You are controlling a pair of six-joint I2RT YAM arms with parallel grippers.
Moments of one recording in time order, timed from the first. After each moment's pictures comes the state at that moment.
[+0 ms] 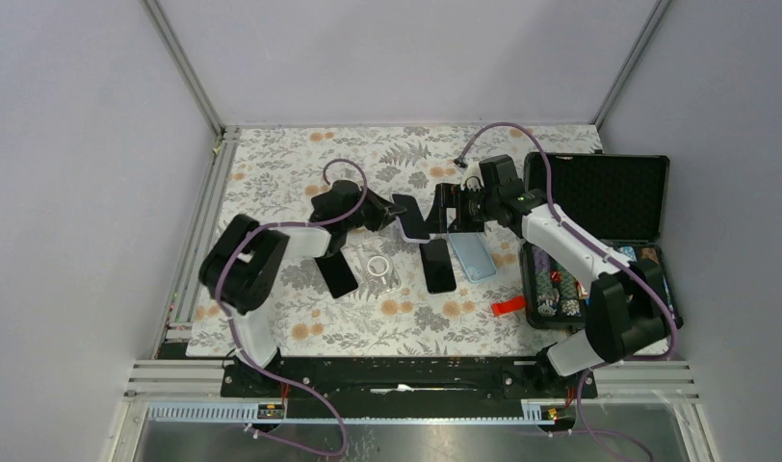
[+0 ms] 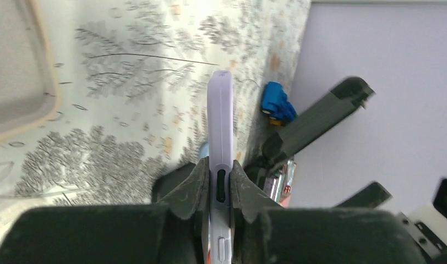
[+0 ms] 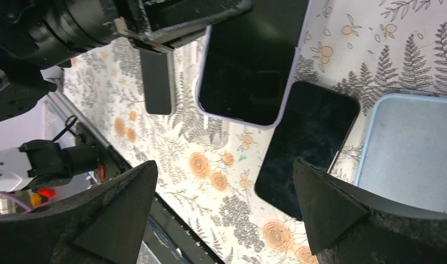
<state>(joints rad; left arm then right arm) -0.50 1.88 0.91 0.51 0.27 -1.32 0.40 1.54 1.10 -0.41 -0.51 0.36</state>
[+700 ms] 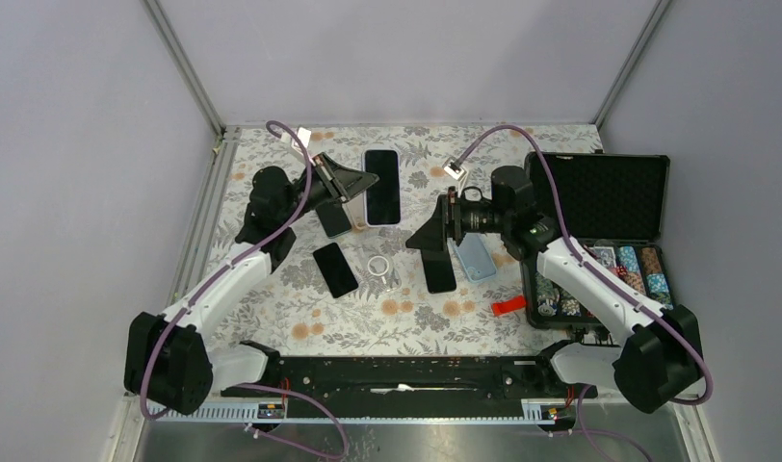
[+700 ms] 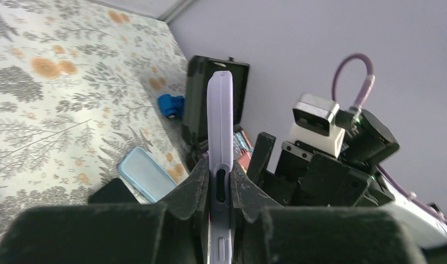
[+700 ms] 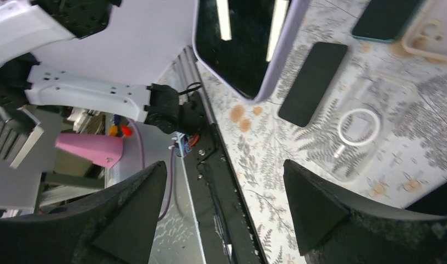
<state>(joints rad) -0.34 1.23 0.83 0.43 0.53 -0.95 0.49 1.25 0.93 -0.06 -0.86 0.49</state>
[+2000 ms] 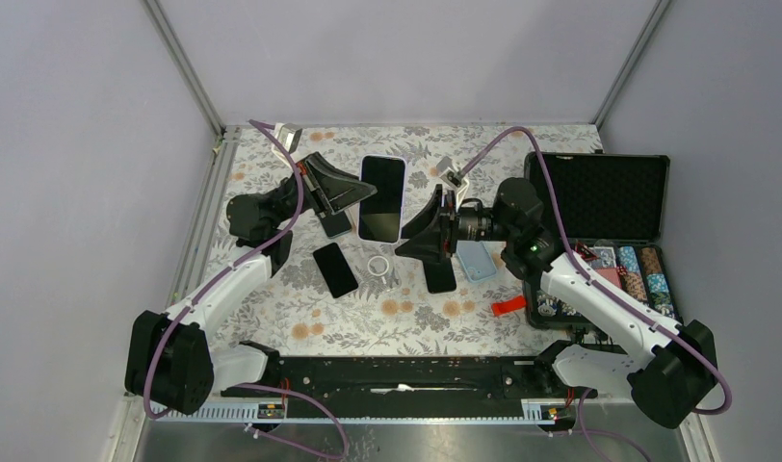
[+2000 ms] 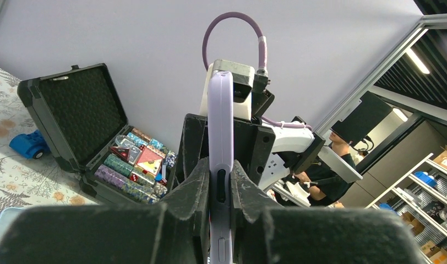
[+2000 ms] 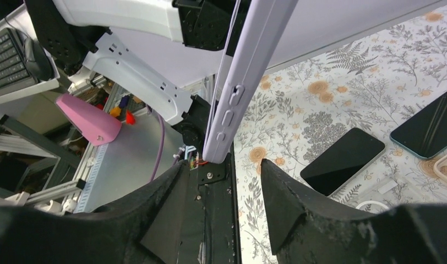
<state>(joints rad) -0.32 1.21 0.77 1.14 0.91 -1.32 0.65 1.14 0.90 0.25 -0.90 0.43</state>
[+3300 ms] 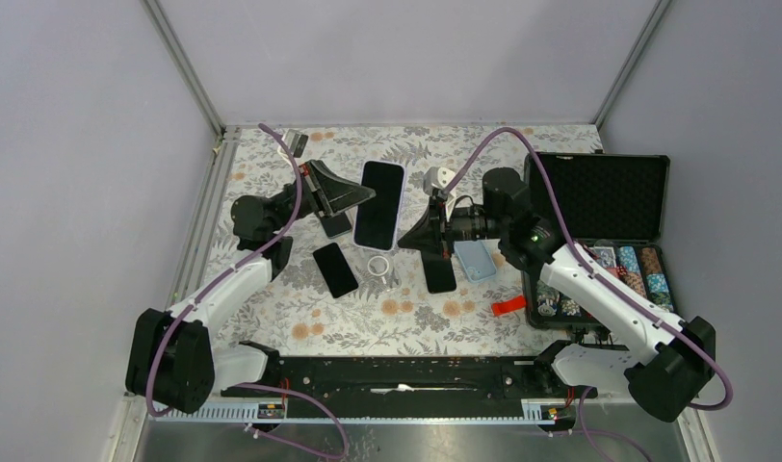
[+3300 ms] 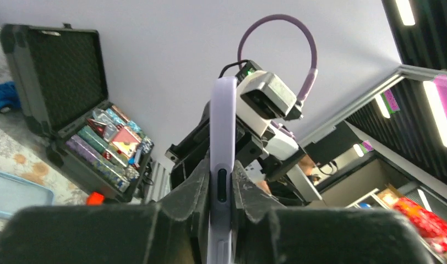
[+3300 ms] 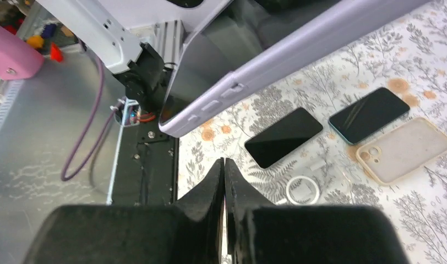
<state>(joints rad) -0.31 1.21 0.72 1.12 0.90 -1.43 0.66 1.18 1.03 -0.09 -0.87 -0.02</state>
